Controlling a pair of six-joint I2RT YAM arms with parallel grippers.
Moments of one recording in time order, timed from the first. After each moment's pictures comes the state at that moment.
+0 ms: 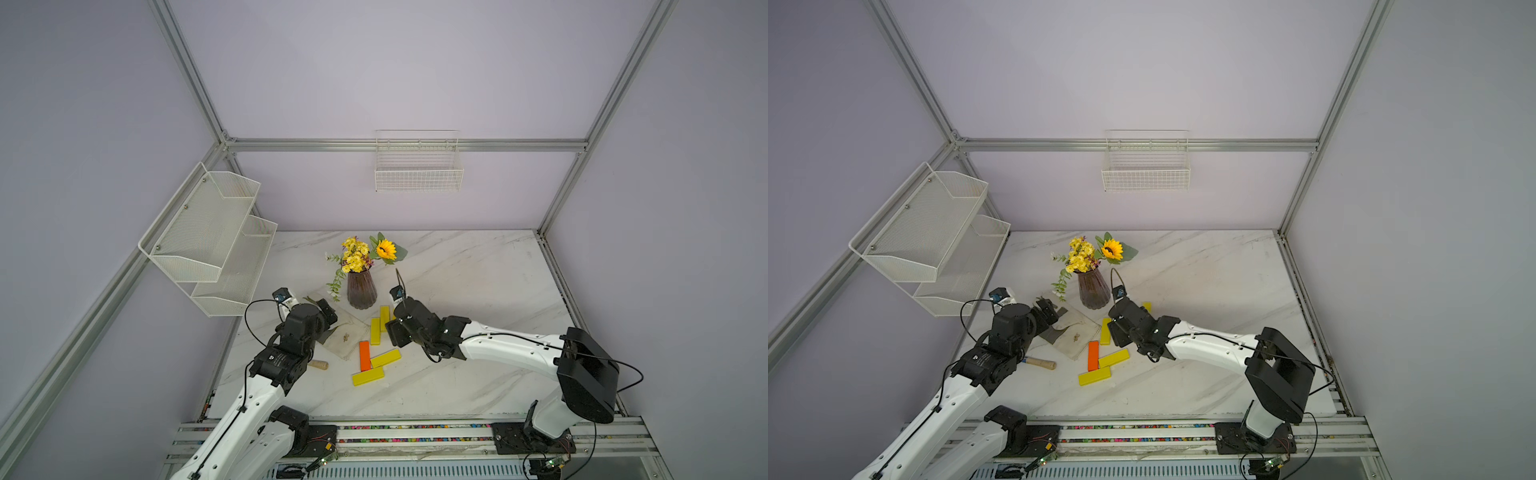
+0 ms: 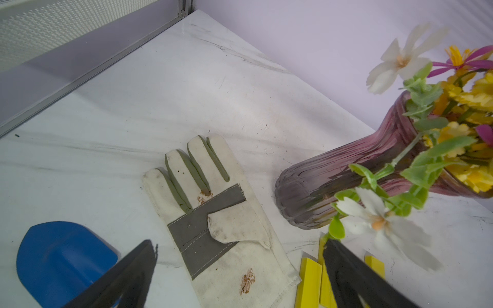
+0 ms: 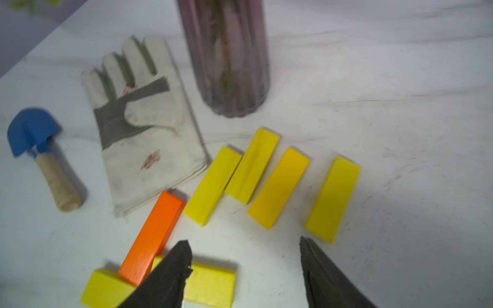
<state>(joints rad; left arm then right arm) -0.33 0.77 0.62 -0.46 -0.45 -0.72 1.04 1.64 1.08 -0.25 0.27 0.31</state>
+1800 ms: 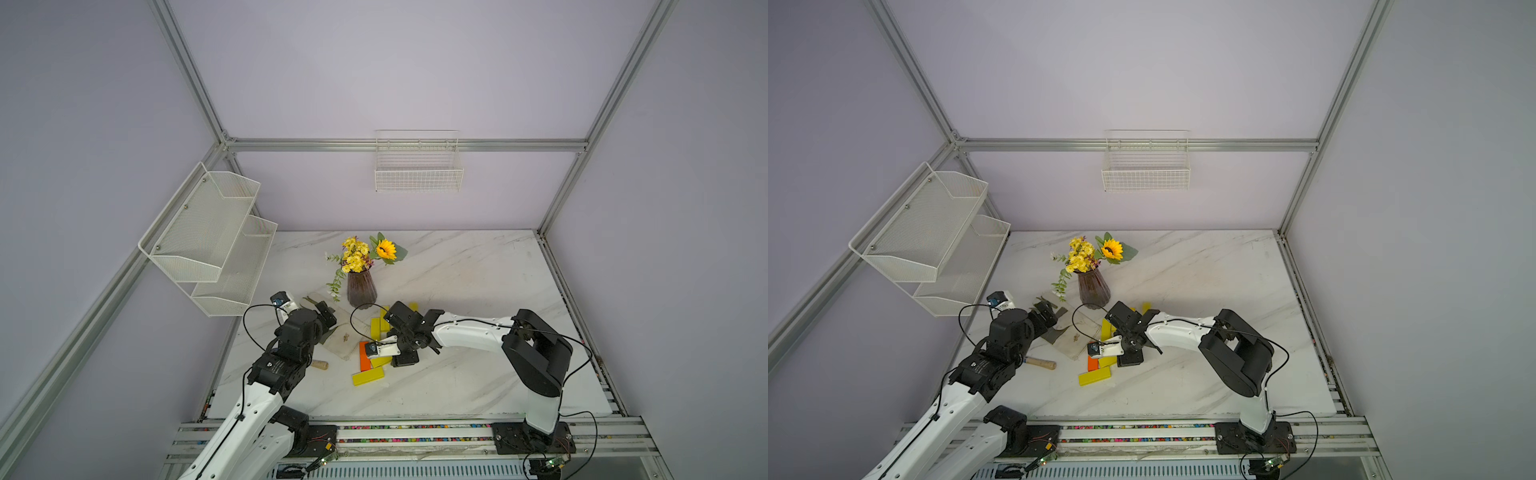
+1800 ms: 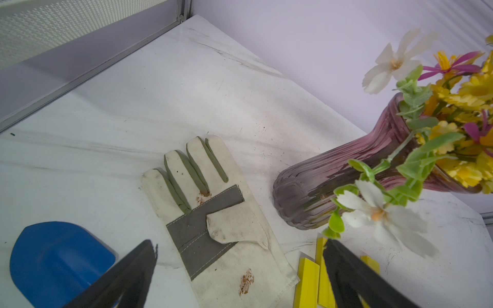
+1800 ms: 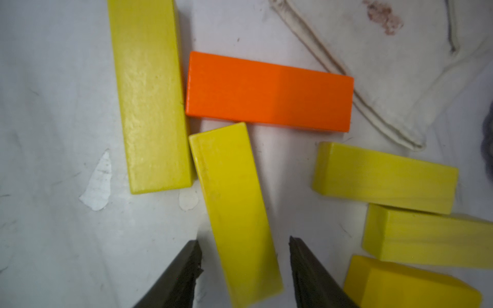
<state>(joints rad) -0.33 0.72 0.58 -0.43 -0.45 -0.72 0.94 1.89 1.20 -0.48 -0.20 -0.82</state>
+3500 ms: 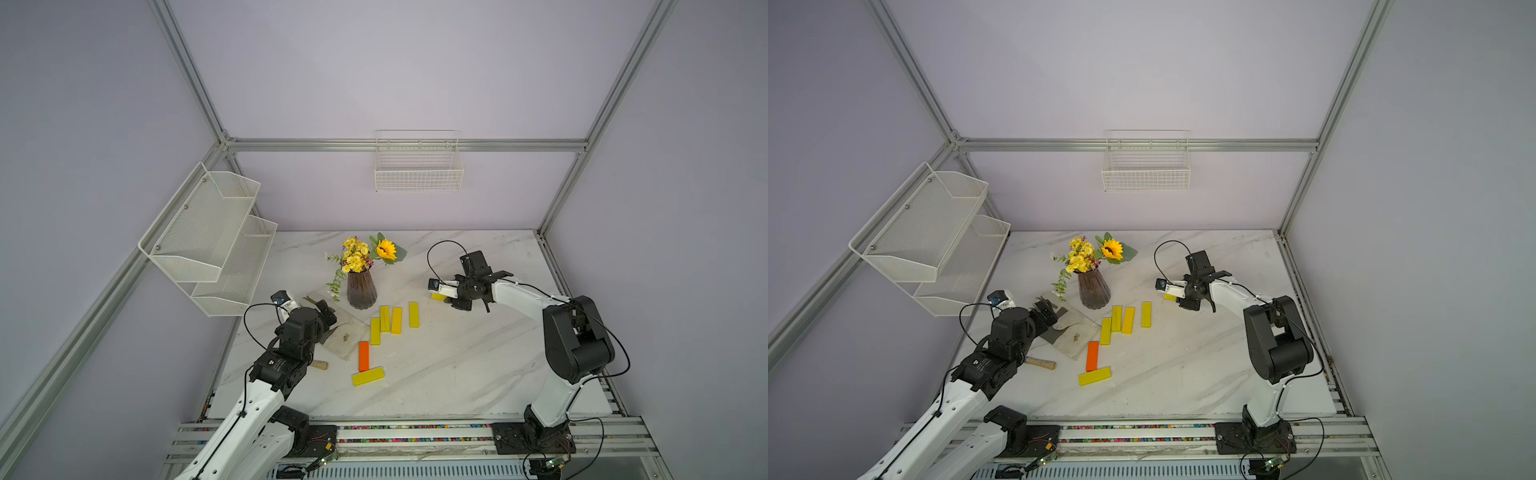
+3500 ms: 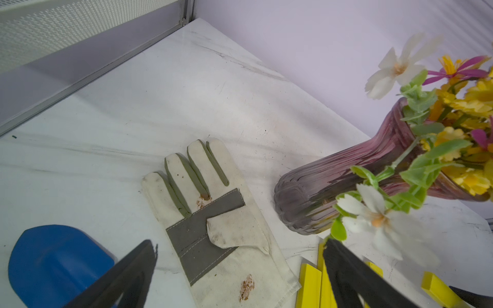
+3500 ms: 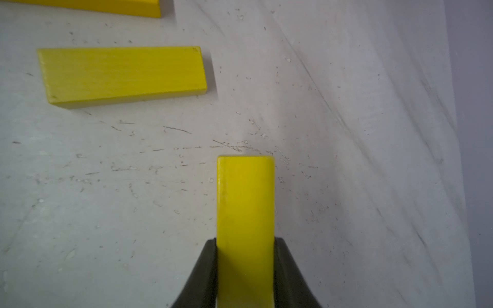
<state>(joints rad) -0.33 0.74 0.58 -0.40 -0.46 -0.72 0.30 1.82 1.19 -0.40 -0.26 -1.08</state>
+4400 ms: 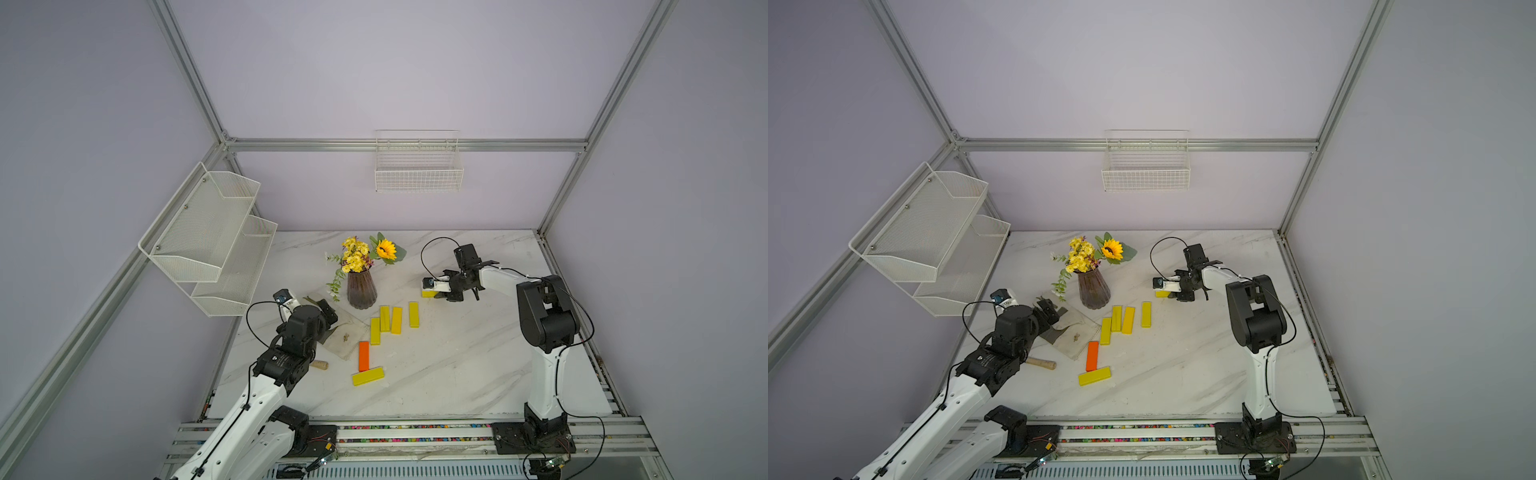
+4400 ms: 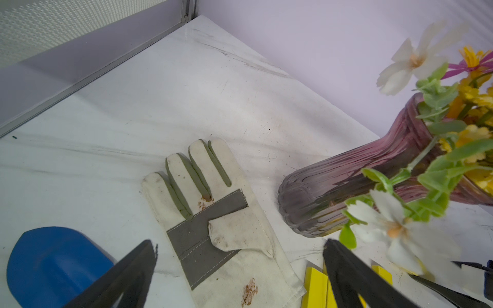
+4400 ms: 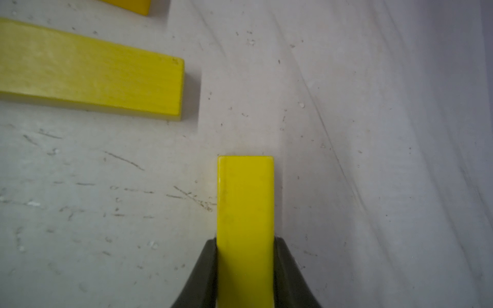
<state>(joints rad) -0.33 0.78 0.58 -0.38 -0.48 -0.71 0.27 2.09 1.42 -0.42 -0.45 -1.33</state>
